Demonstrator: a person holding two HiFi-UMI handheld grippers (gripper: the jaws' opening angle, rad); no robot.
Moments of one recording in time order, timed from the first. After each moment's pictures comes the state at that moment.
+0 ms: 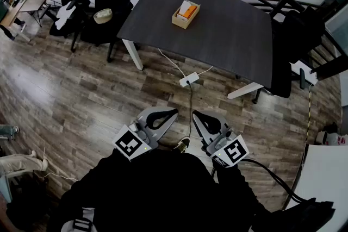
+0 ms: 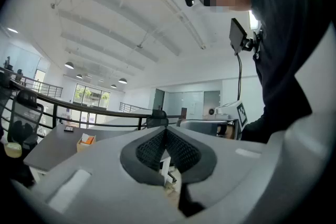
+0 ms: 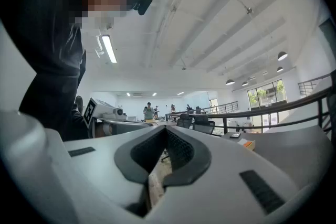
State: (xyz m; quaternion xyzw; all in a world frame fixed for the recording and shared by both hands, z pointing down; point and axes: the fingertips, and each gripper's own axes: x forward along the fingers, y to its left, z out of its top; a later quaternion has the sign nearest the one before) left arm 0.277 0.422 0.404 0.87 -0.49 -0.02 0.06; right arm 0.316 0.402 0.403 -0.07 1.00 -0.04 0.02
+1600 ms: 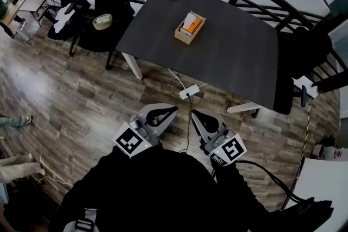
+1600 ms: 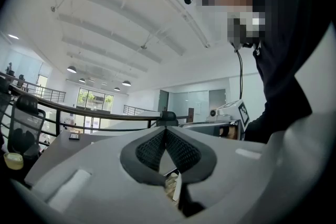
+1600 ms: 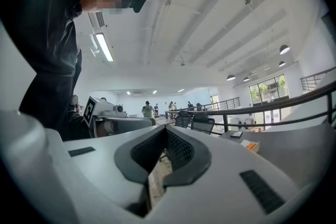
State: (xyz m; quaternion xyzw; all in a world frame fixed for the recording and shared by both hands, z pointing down) left arm 0.197 0.313 0.414 0.86 -0.50 -0.02 0.04; right arm 0.237 0.295 0.424 -0.06 1.00 -0.05 0.00
